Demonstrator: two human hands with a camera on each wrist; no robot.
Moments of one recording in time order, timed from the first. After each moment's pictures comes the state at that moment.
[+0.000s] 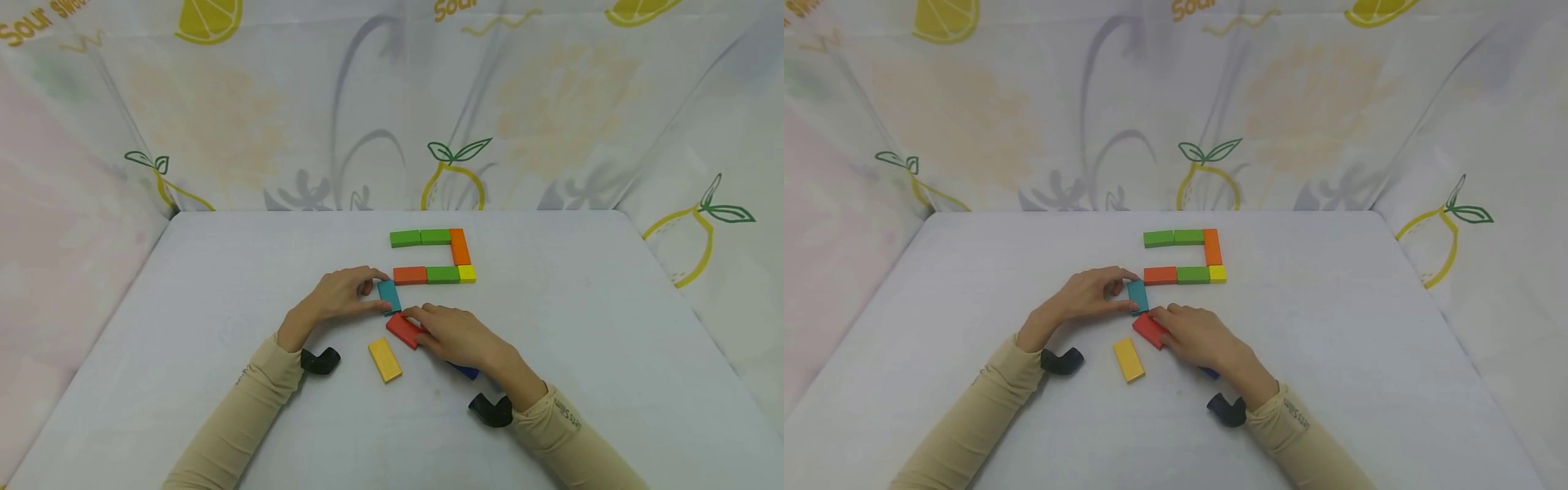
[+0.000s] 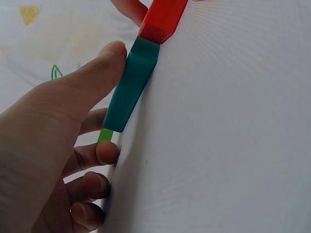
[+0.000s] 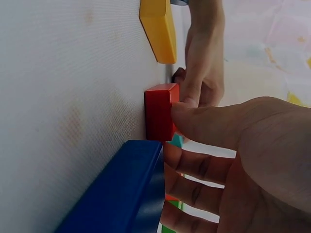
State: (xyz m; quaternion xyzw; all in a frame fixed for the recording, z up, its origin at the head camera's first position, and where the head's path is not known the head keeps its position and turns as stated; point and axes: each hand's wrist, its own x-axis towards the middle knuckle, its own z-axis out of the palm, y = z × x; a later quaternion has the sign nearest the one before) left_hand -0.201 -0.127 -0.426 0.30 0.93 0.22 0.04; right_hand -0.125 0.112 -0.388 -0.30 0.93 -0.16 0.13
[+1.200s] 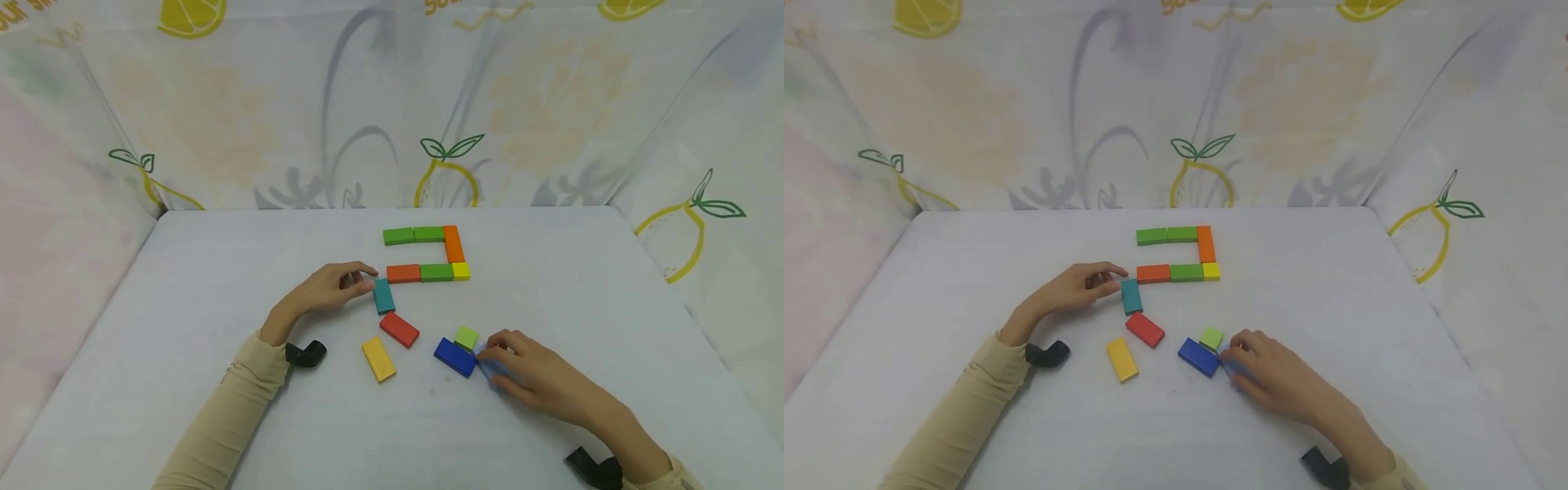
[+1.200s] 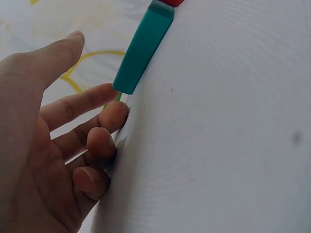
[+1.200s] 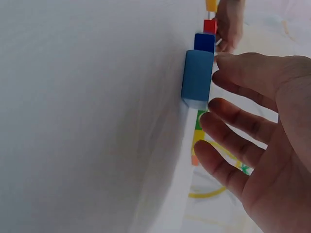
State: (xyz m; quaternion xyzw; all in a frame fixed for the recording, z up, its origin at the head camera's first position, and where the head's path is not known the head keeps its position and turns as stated) left_hand -0.216 -0.141 -0.427 0.27 0.90 0.33 0.12; right_hand -0.065 0.231 -0.403 -0.34 0.93 -0.15 0.00
